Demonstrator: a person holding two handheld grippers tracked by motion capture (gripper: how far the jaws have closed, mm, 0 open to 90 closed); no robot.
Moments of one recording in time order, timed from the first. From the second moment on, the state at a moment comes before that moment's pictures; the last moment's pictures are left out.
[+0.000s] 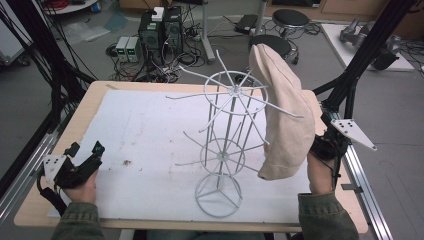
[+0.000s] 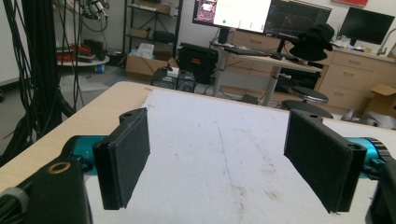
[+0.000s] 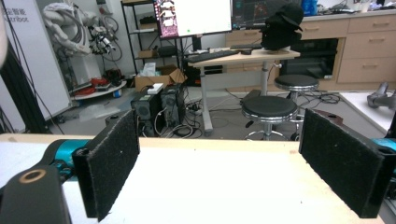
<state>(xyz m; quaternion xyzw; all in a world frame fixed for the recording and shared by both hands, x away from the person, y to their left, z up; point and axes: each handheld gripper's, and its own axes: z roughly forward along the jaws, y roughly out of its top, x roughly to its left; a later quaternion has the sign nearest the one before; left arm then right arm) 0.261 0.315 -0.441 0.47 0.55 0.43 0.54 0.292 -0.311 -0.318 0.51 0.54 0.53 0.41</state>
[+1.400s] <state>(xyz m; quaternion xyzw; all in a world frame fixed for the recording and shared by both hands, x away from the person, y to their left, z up) 0.237 0.319 -0.443 0.48 0.54 0.44 0.54 0.242 -0.313 -0.427 0.53 0.54 0.49 0.44</state>
